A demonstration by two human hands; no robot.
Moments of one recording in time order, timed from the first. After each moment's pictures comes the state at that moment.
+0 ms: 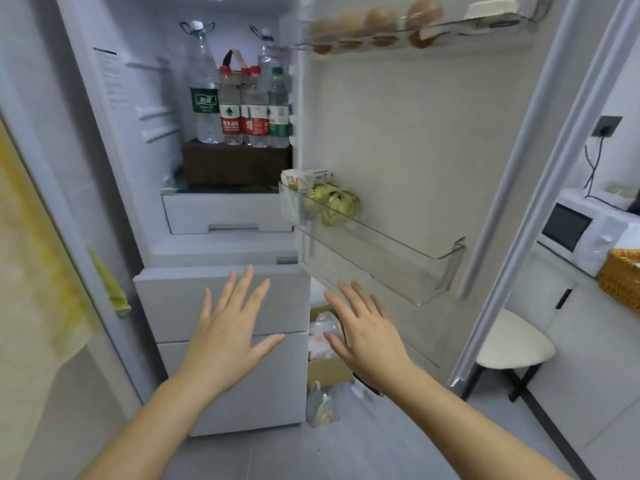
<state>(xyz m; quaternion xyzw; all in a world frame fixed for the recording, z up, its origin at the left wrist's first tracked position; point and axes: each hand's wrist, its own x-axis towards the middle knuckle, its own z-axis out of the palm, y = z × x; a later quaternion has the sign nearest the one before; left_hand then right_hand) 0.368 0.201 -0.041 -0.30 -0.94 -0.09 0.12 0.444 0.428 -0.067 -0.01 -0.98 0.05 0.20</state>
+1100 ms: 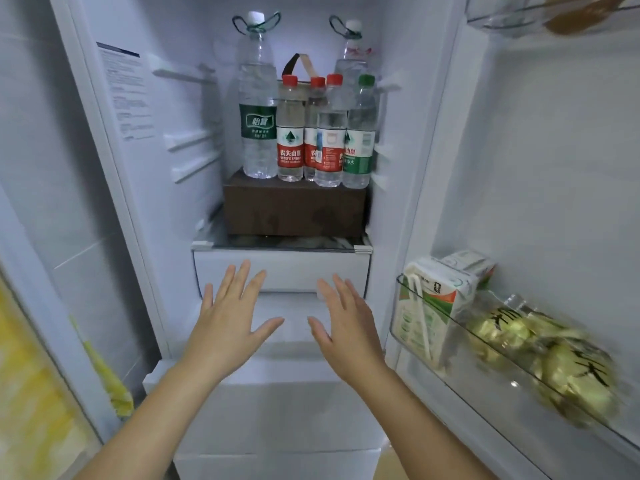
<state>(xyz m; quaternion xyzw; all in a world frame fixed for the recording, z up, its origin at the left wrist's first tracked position) 0.009 0.175 -0.033 -0.23 -0.95 -0.15 0.14 0.063 0.376 -0.057 0.00 -0.96 0.20 0.19</state>
